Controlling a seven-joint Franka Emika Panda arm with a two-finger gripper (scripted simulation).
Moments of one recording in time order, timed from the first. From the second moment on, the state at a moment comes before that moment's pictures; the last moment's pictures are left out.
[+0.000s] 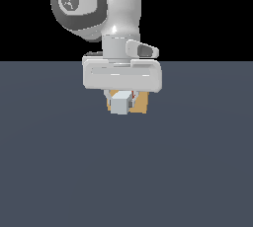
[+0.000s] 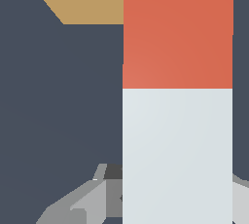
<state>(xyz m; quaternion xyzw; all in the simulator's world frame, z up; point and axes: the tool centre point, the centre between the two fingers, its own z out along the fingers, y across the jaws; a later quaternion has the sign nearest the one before) -0.013 0.022 0.087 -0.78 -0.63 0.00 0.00</state>
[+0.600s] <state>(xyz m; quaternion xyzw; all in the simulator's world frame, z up) -0.002 0.080 0.087 -0.78 -0.63 0.00 0.00</state>
